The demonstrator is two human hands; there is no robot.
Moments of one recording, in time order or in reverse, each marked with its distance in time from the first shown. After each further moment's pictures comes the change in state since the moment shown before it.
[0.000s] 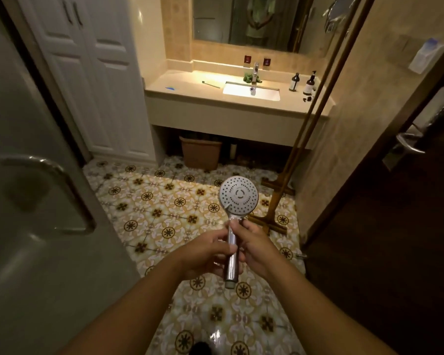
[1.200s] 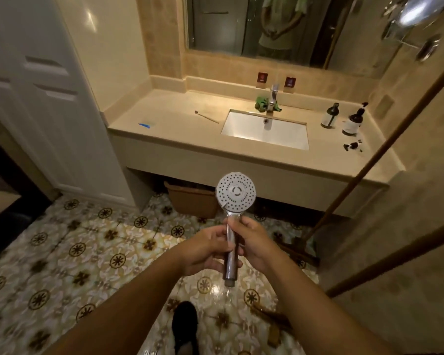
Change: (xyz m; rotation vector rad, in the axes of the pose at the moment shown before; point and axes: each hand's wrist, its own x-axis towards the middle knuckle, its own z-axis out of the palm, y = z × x) left_hand 0.513 0.291 -0.297 -0.096 0.062 0.024; right_hand 0.607 -0.266 -0.127 -0.093 -0.051 0.026
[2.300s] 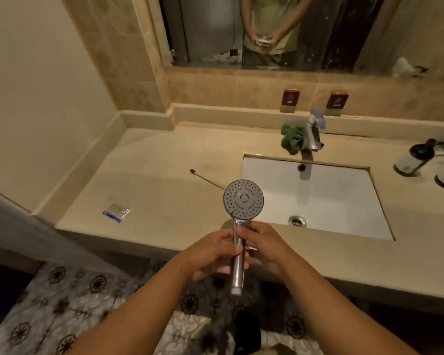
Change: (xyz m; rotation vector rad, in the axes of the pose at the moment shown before) left_hand 0.382 0.249 -0.297 -0.024 0.082 -0.150; right_hand 0.508 -0.176 -0.048 0.062 -0.011 0.125
